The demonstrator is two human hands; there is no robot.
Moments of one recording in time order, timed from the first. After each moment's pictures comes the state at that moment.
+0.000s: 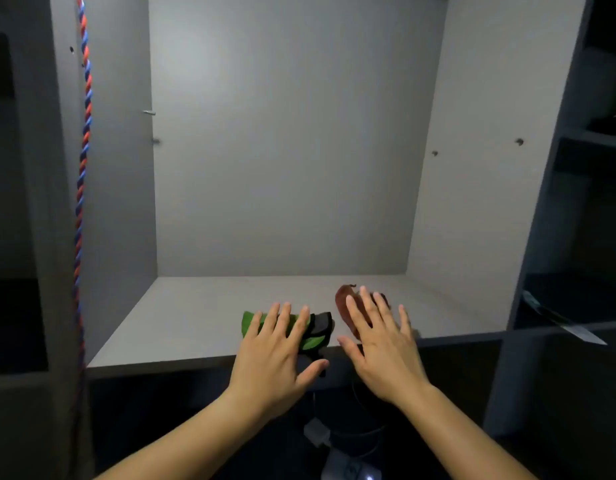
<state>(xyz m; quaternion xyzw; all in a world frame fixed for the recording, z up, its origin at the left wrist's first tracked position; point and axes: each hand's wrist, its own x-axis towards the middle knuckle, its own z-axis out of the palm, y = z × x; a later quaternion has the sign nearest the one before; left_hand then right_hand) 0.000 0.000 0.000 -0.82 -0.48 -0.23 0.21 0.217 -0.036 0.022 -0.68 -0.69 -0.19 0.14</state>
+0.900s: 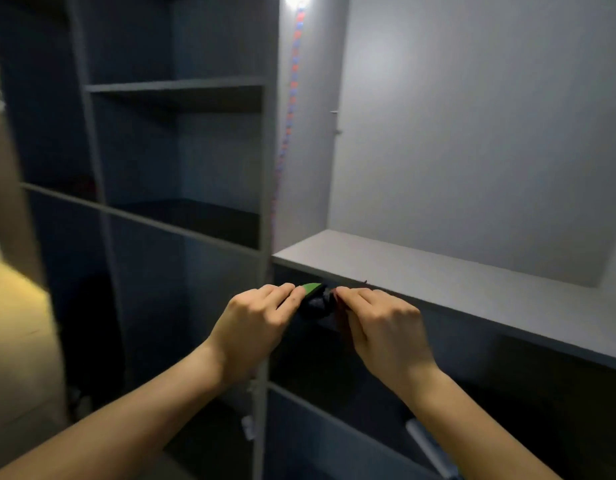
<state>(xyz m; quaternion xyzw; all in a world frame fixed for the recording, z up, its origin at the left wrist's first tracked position) -0.064 -0.248 0.020 -0.69 -0.53 -0.23 0.44 0.155 -0.149 0.032 -0.19 -0.87 -0.16 0.43</state>
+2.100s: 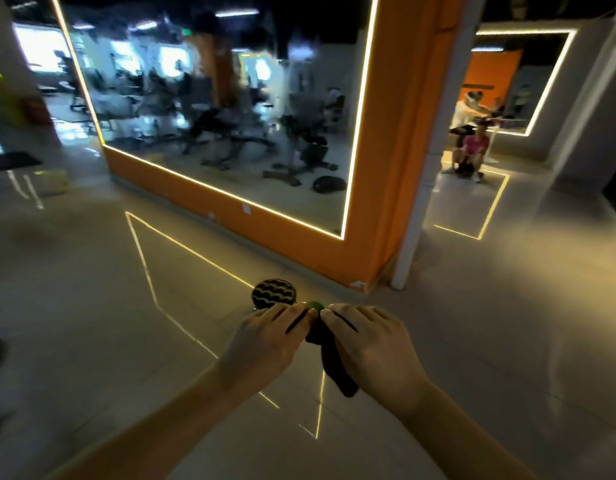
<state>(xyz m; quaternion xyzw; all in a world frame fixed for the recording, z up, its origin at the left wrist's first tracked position) -0.270 -1.349 -0.133 -0.09 -0.92 0.06 0.38 -0.383 -1.161 -0.115 0.59 -0.72 0.17 0.32</state>
